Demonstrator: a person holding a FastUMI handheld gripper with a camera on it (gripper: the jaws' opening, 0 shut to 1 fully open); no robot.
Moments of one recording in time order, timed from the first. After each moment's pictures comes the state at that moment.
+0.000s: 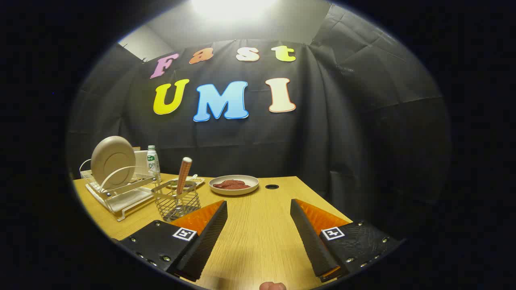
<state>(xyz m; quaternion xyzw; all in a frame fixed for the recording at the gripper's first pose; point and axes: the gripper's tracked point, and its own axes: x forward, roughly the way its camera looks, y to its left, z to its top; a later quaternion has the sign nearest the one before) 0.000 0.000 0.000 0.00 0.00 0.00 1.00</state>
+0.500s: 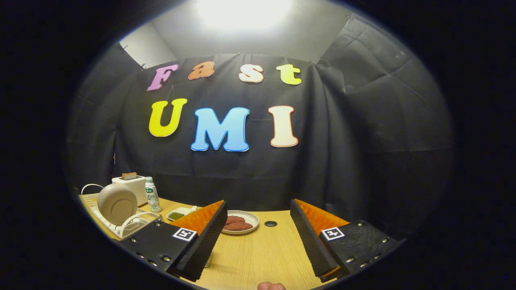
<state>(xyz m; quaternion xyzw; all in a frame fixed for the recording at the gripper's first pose) -0.011 0.039 0.161 -0.03 -0.04 -0.02 1.00</state>
